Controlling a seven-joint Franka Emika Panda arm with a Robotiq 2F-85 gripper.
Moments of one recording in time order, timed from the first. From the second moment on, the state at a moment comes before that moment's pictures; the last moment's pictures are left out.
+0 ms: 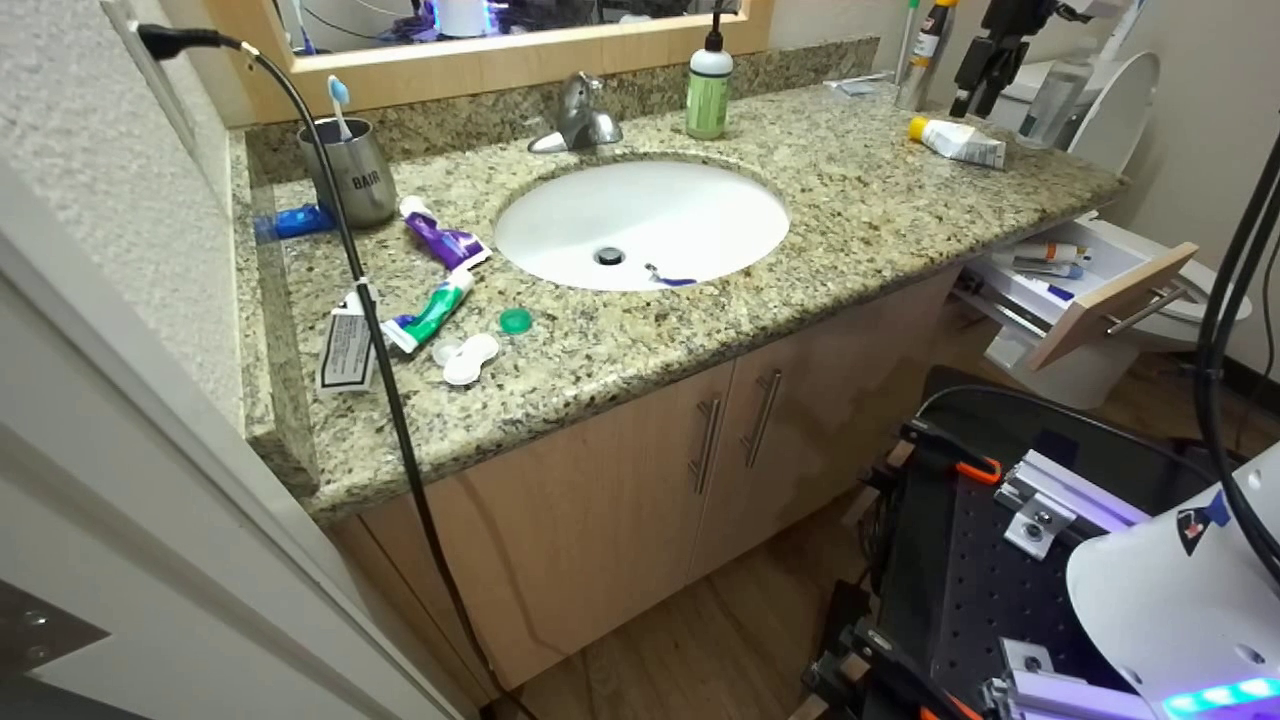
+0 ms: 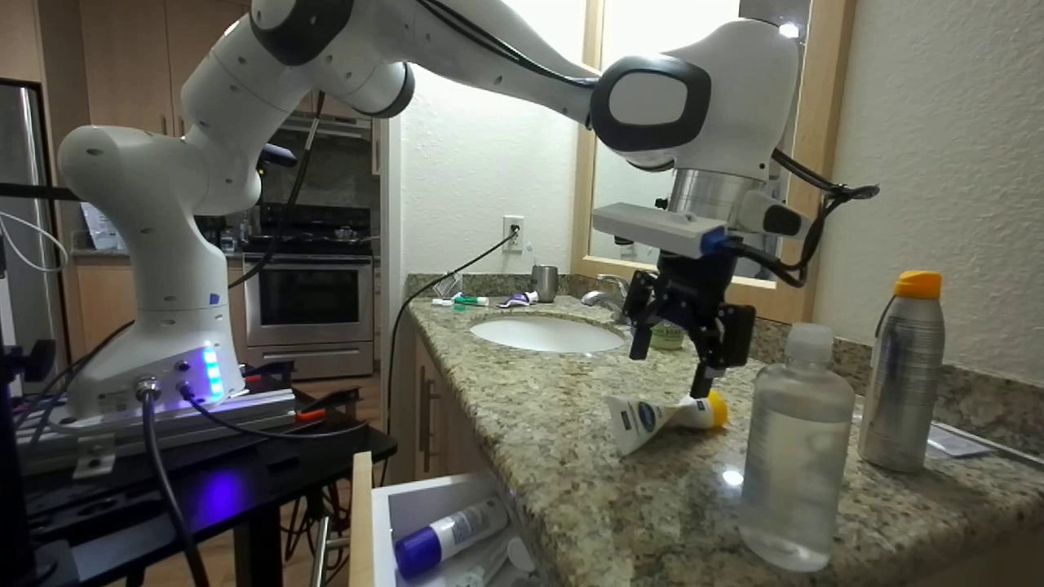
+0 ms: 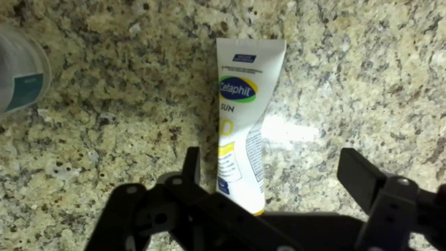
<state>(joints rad) -1.10 0.82 -0.21 -1.21 0.21 1.87 -0.94</state>
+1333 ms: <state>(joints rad) -1.08 0.85 -0.14 -1.27 0.20 2.13 -0.69</state>
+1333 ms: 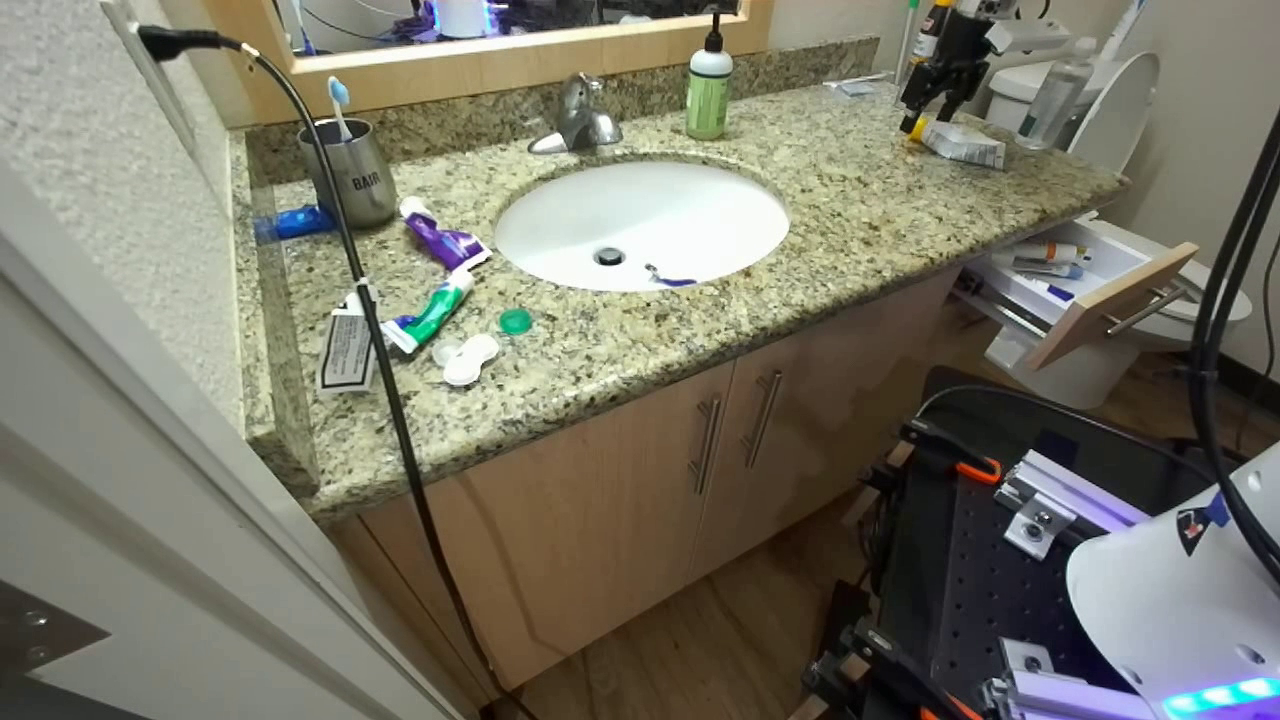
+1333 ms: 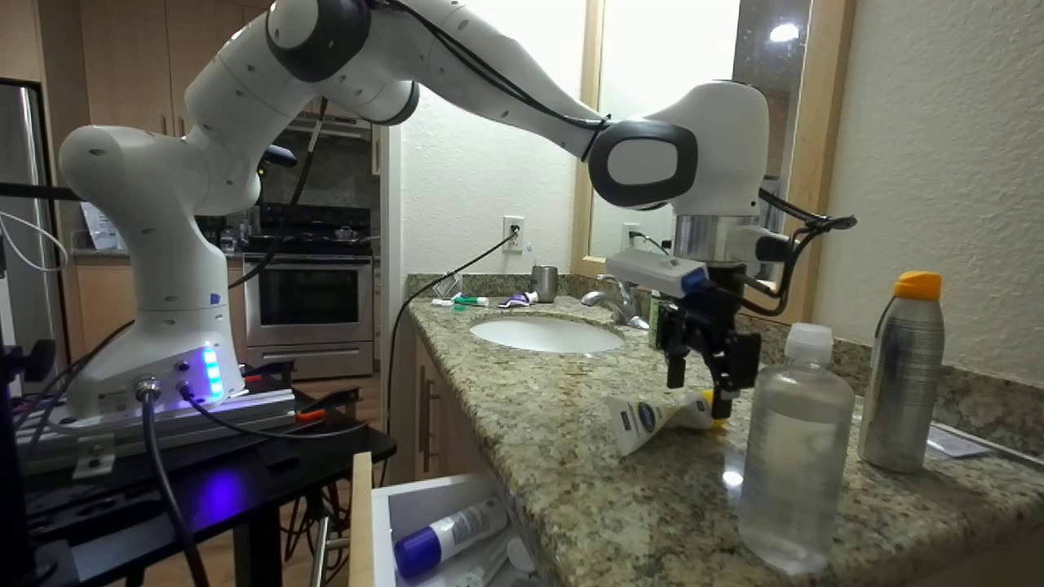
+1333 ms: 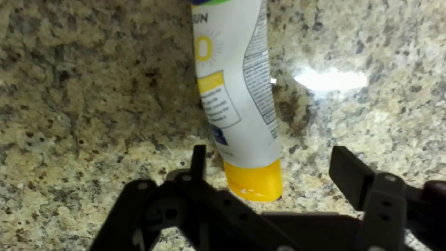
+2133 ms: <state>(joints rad) -1.08 0.85 -0.10 -1.17 0.20 1.96 -0.54</state>
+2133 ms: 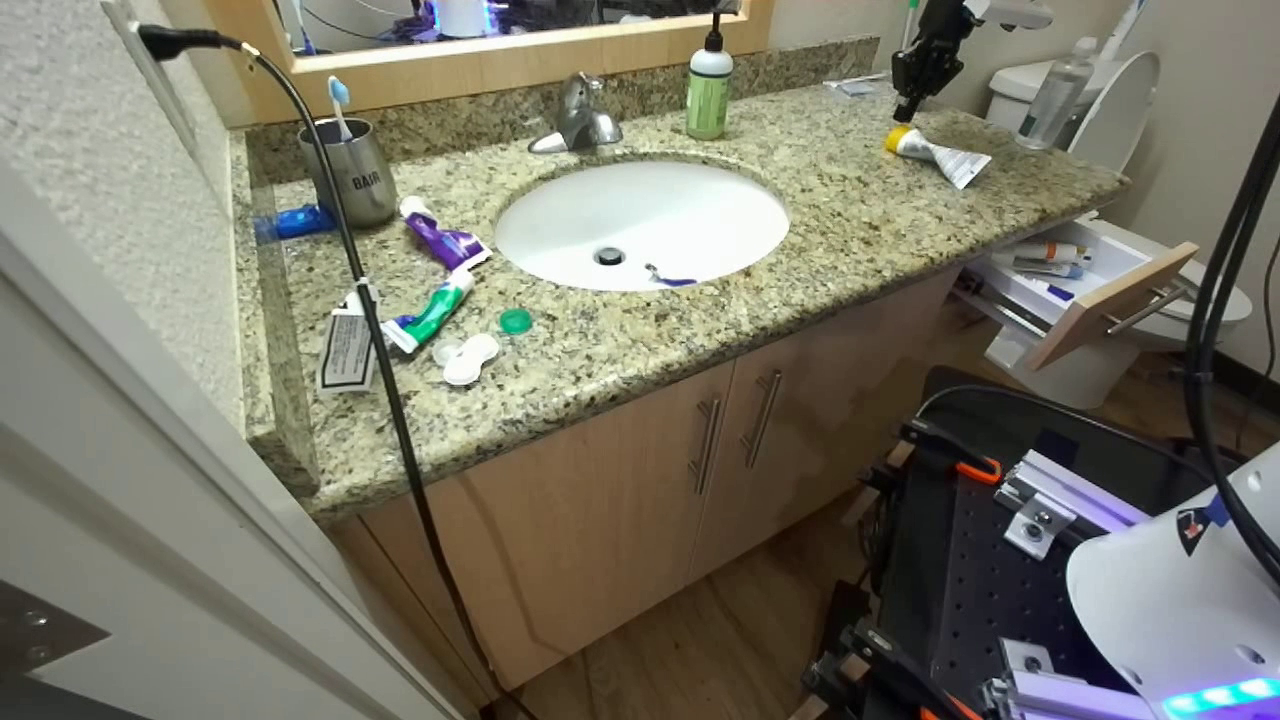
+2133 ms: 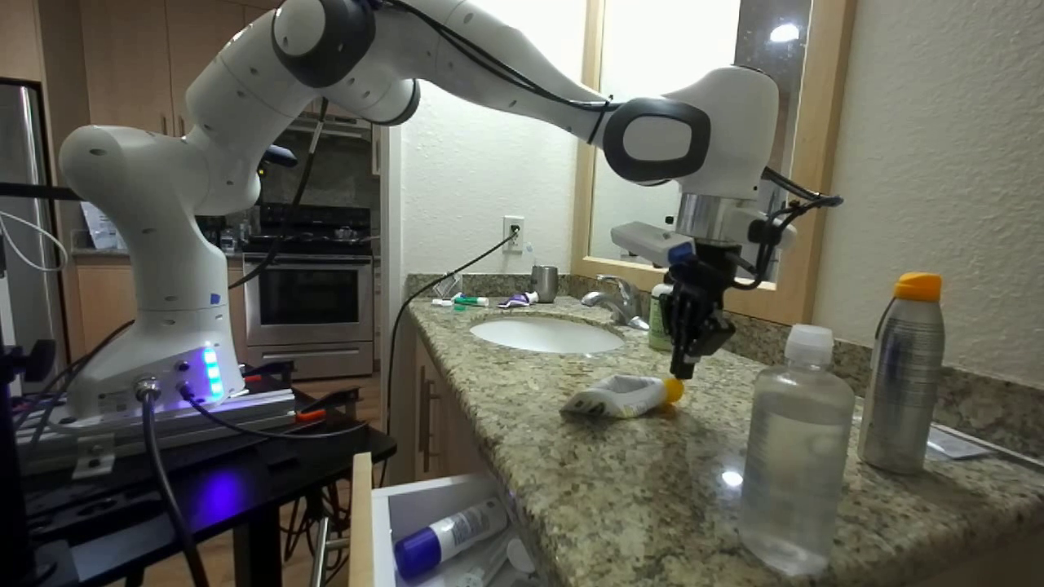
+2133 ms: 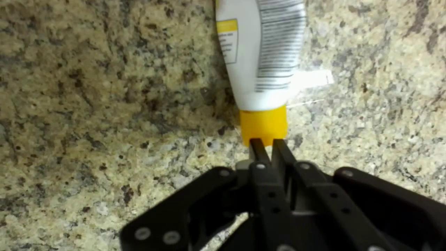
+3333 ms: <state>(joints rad) -1.11 0.85 -0.11 -1.17 0.13 1.87 -0.72</state>
